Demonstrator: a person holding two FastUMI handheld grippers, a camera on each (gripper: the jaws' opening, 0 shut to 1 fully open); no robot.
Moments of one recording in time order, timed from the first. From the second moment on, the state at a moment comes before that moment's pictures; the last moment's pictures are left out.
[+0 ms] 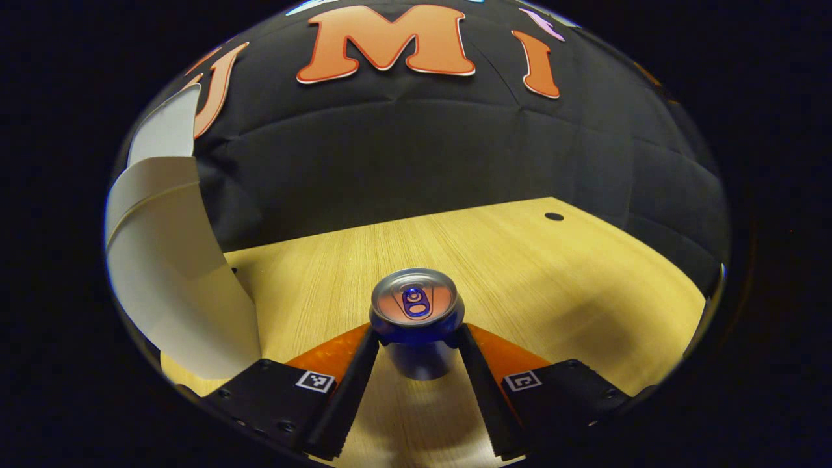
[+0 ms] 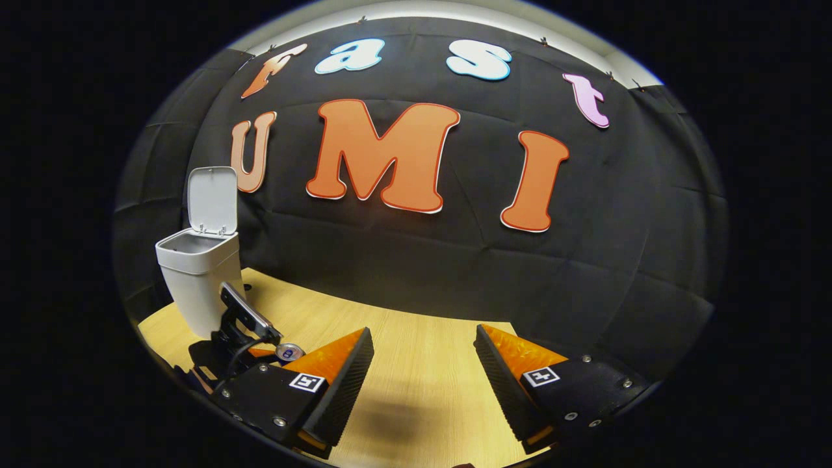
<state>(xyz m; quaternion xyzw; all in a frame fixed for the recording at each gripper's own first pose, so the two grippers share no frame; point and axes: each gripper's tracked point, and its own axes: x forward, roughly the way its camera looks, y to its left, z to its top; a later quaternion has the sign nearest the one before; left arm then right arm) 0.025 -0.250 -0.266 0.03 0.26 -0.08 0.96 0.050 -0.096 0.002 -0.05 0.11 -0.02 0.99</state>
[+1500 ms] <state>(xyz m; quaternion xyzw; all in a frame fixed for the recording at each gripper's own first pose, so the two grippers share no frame) 0.071 0.089 -0.046 -0.01 0.17 0.13 0.98 0.066 -0.019 -0.004 -0.02 0.11 0.04 0.99</state>
